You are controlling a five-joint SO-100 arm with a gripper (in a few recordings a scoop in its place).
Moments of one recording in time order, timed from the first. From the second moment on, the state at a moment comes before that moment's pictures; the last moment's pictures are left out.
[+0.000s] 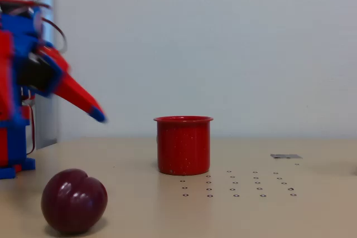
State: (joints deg) arm 53.8 106.2 118.3 30.8 -107.8
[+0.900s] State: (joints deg) arm 51.6 96.0 113.1 24.4 -113.3
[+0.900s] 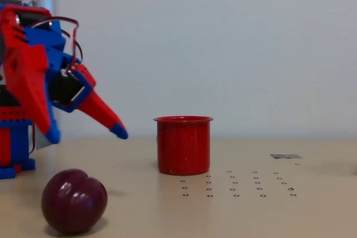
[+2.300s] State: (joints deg) arm 54.5 79.4 110.5 16.3 -120.6
